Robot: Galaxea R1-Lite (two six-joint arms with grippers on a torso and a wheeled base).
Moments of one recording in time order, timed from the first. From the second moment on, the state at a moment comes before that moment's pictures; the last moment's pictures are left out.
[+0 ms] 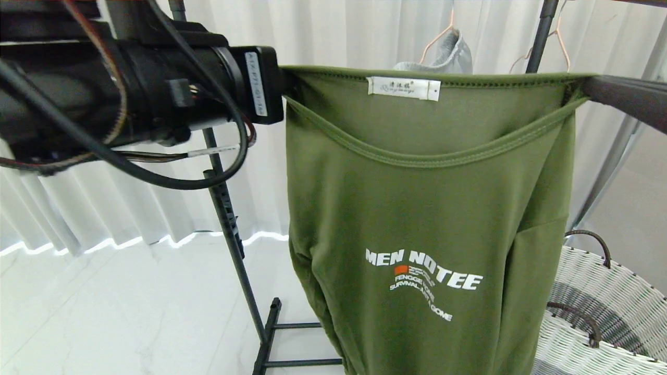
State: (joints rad) left arm -0.67 1.47 -1.35 -0.08 0.14 0.01; right arm 0.59 1.13 -0.94 -0.41 0.36 -0.09
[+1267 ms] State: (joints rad) left arm -0.74 1.27 -1.27 -0.03 0.14 0.02; right arm 0.57 1.30 -1.11 -0.44 0.36 -0.09
